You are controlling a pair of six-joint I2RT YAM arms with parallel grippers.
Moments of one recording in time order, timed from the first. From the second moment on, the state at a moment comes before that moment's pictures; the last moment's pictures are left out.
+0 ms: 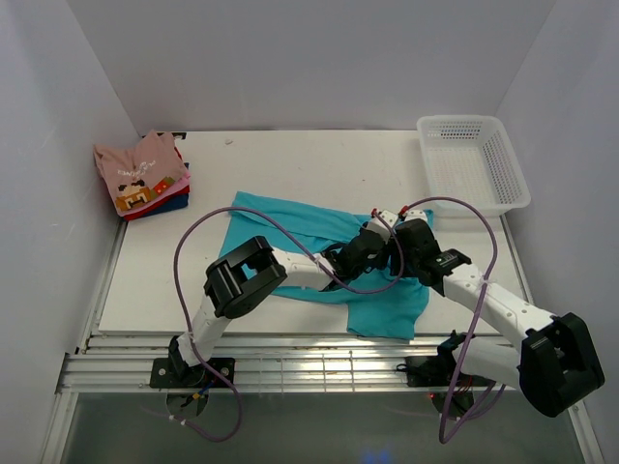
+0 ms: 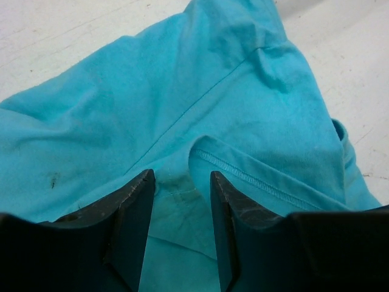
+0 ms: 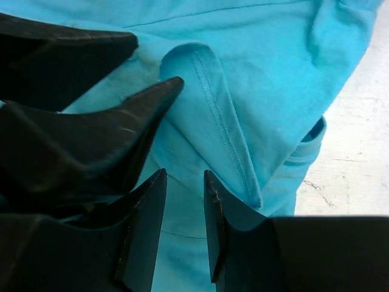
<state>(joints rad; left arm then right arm) -1.07 2.15 1.29 0.46 -0.34 -0.26 0.52 1.12 0.62 -0.41 0.23 0.36</state>
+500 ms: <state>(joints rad) -1.09 2.11 1.24 0.44 -0.42 -0.22 0.53 1.12 0.62 -0.39 0.19 0.36</state>
